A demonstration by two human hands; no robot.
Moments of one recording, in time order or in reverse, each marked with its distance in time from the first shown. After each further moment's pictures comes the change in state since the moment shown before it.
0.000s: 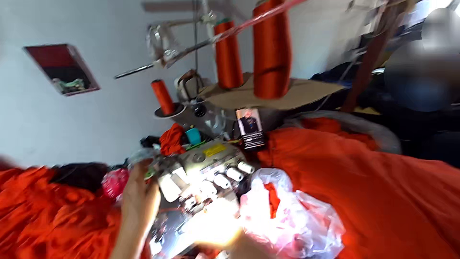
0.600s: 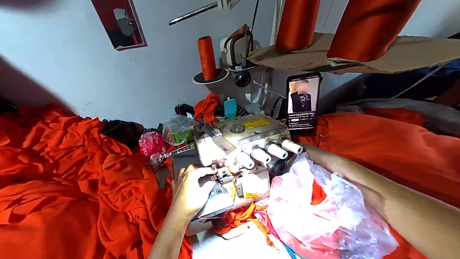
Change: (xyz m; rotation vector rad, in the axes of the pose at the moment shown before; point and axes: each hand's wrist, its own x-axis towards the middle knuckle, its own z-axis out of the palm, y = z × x) left_hand -0.047 -0.010 0.016 0.124 -0.338 -0.206; right_hand 0.033 0.168 -0.140 -0.189 -0.311 0.621
